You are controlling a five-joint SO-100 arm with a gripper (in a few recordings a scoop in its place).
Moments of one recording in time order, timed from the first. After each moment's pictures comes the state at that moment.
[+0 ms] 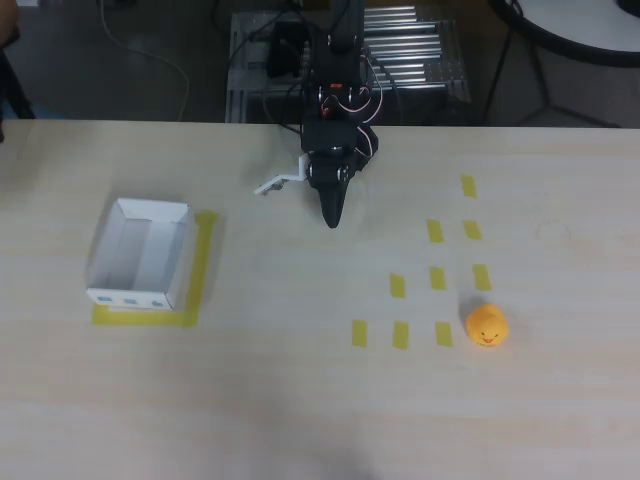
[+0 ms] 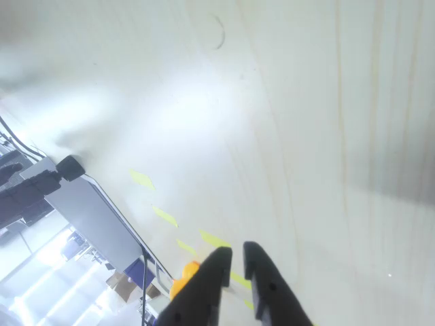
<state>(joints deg) 0.1 188.3 172.0 68.5 14.2</state>
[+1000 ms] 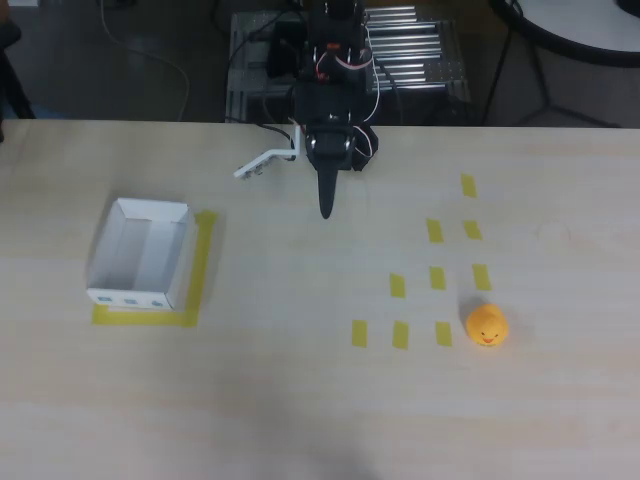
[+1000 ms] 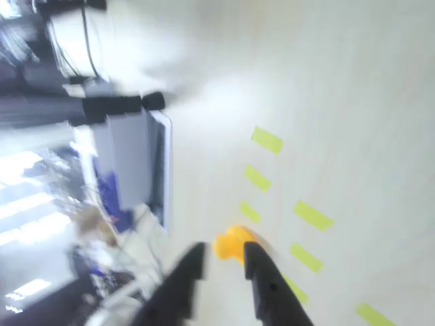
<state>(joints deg) -0.4 146.2 125.0 62.6 -11.6</state>
